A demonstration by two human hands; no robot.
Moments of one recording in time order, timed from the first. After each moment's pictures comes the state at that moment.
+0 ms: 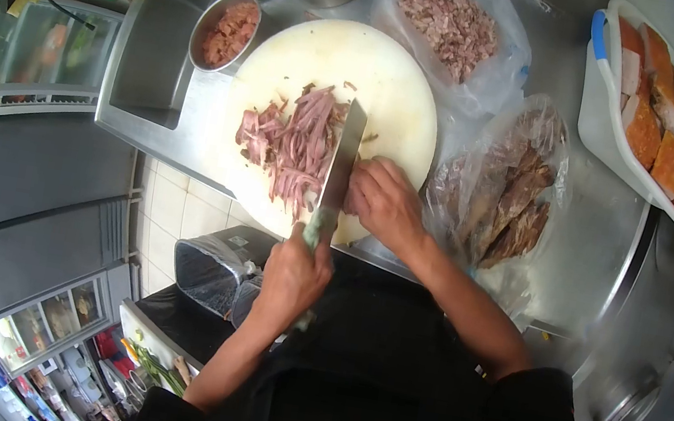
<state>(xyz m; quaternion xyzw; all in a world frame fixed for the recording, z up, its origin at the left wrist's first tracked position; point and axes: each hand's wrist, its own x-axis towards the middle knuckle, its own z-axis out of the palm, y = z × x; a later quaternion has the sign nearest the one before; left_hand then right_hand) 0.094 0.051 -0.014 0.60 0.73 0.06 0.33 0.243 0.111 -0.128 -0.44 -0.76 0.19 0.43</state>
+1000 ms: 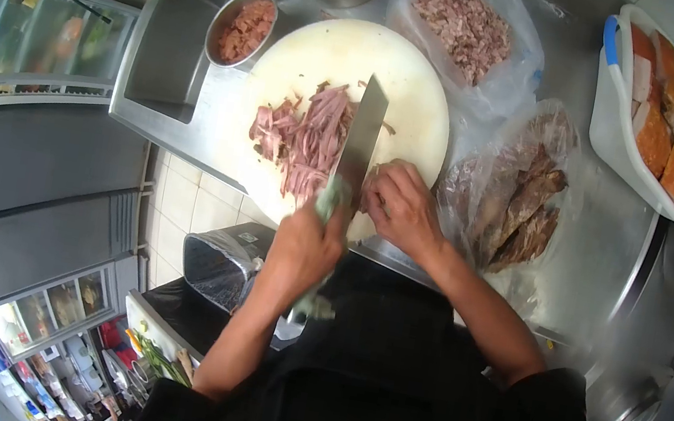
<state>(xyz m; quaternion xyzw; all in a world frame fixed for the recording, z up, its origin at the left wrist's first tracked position) 0.101 0.078 0.004 0.60 0.71 0.13 0.34 0.255 0.107 -0.118 -0.42 -0.75 0.24 0.46</state>
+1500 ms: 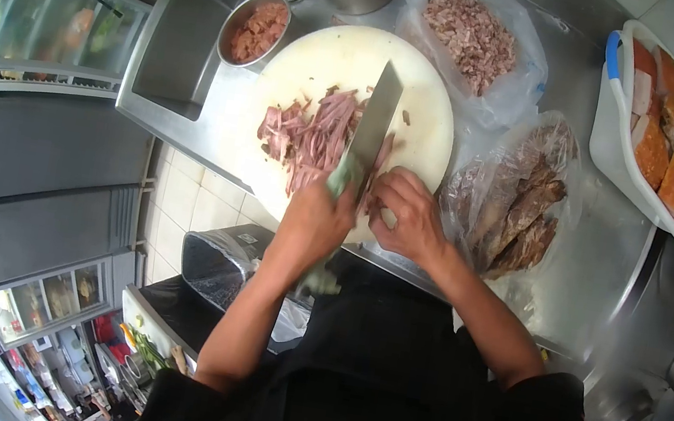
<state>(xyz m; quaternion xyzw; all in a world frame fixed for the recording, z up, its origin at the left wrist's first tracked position) 0.103 0.106 0.000 0.60 0.72 0.10 0.34 0.260 0.107 -0.120 -0.39 -0.76 0.29 0.44</state>
